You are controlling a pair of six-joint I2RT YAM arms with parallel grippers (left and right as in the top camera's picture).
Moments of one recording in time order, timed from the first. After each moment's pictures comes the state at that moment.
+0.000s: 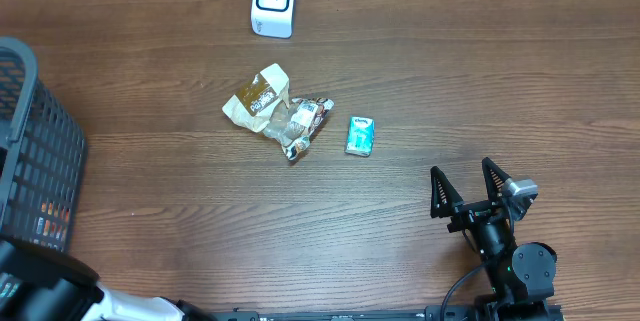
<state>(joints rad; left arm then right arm) 1.00 1.84 1.73 -1.30 0.22 -0.17 0.12 0.01 0.02 -0.02 -0.14 0.30</state>
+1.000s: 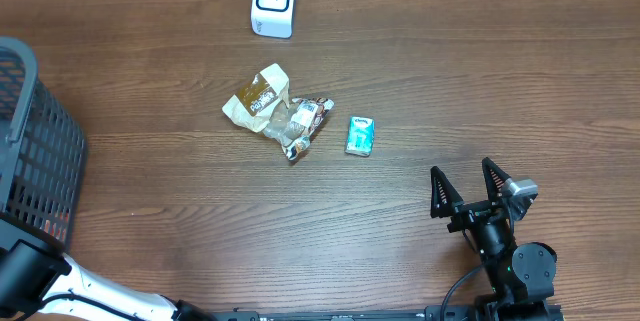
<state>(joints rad) 1.00 2.11 1.71 -1.35 0.13 -0.12 0.12 0.01 0.02 -0.02 -0.13 0.31</state>
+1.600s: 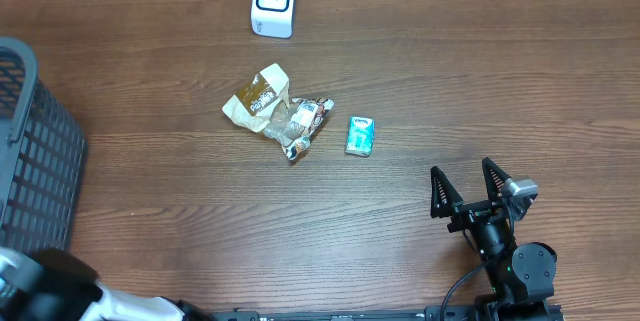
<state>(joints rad) 0.98 1.80 2.24 -1.41 0.37 -0.18 0.12 0.01 0.02 -0.02 -0.14 0.30</state>
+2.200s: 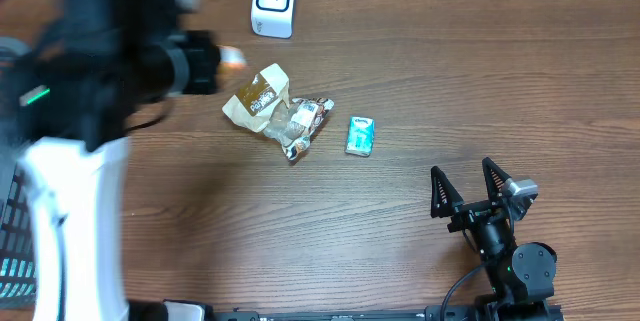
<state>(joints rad) -0.15 1.55 2.08 -1.39 0.27 -0.18 0.12 0.01 0.02 -0.02 -0.13 0.31</state>
